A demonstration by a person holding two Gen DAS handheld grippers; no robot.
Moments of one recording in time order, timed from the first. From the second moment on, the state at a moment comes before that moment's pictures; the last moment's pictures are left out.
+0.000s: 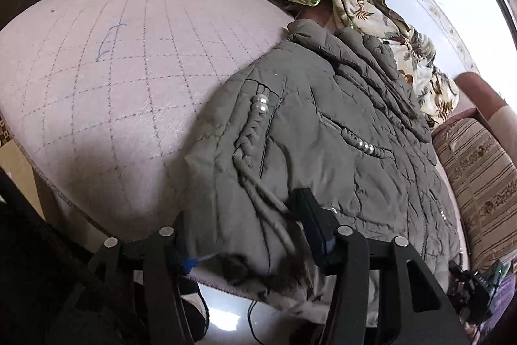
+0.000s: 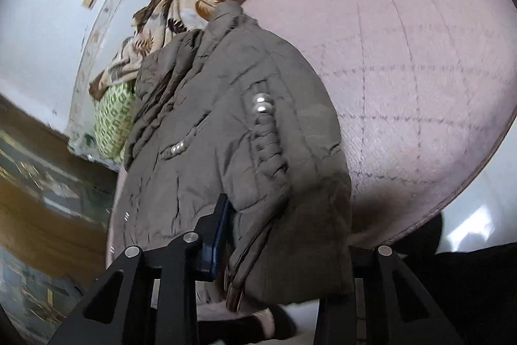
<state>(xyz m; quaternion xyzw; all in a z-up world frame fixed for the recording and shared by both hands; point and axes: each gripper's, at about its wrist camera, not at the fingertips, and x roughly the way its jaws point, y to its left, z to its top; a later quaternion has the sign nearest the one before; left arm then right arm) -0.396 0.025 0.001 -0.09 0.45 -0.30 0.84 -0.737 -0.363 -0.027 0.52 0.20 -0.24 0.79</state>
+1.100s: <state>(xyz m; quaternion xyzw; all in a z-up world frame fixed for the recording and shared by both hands) -0.440 -0.007 0.060 0.08 0.25 -0.30 0.92 -0.727 -0.334 0.037 0.31 0.20 -0.27 0.89</state>
